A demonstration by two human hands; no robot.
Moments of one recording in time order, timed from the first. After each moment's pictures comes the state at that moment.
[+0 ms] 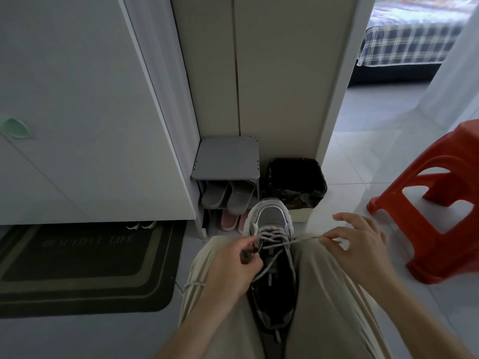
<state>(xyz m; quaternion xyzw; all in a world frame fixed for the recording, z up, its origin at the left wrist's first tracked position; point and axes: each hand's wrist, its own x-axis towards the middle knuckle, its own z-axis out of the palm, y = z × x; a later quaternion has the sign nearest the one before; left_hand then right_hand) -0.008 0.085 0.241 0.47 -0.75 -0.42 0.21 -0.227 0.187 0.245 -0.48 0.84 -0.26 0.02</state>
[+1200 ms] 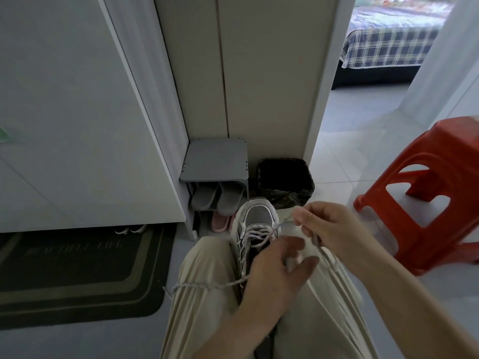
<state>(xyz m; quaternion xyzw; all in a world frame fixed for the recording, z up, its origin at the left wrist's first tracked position) -0.059 0.142 0.275 0.35 -0.75 -0.51 0.25 -0.189 0.176 0.331 -0.38 0.71 -0.48 0.34</state>
